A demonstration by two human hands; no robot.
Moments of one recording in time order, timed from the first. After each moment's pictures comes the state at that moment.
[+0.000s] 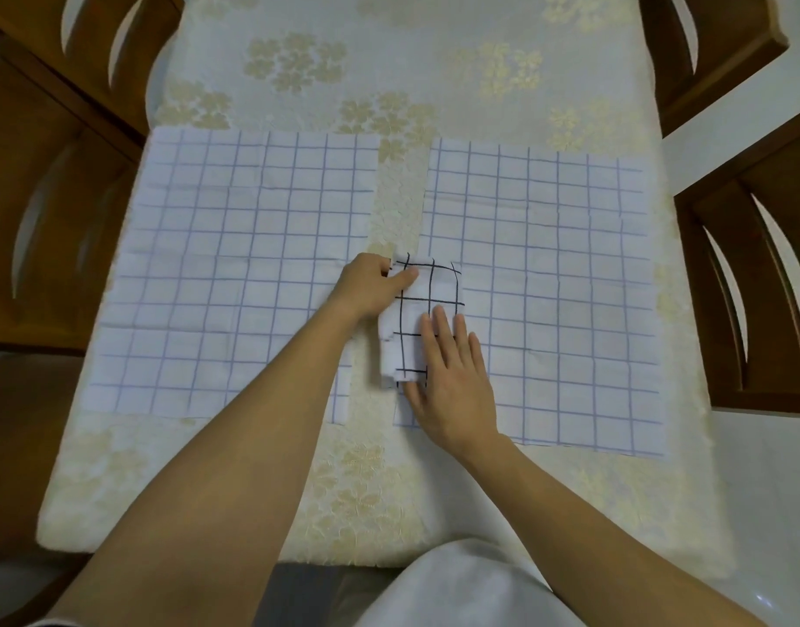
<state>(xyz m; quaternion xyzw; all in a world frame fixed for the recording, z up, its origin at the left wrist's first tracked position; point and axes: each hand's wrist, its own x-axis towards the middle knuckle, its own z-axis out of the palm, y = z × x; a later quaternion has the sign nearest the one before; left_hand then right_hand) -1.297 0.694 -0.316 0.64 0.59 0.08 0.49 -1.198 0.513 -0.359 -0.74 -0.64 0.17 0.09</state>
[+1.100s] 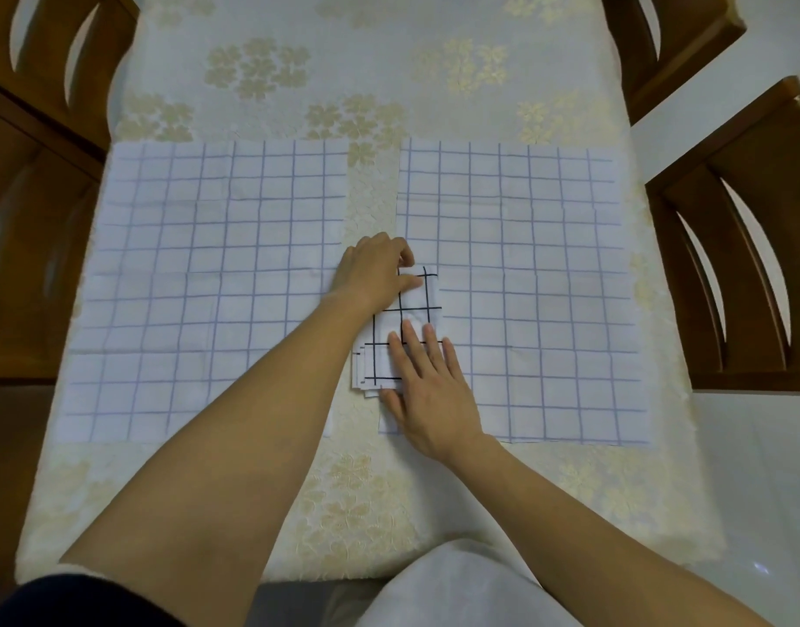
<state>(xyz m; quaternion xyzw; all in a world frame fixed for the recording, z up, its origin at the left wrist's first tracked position) -1.256 0.712 -0.325 0.84 0.47 -0.01 0.27 -1.198 0.514 -0.357 -0.71 -0.67 0.20 0.02</state>
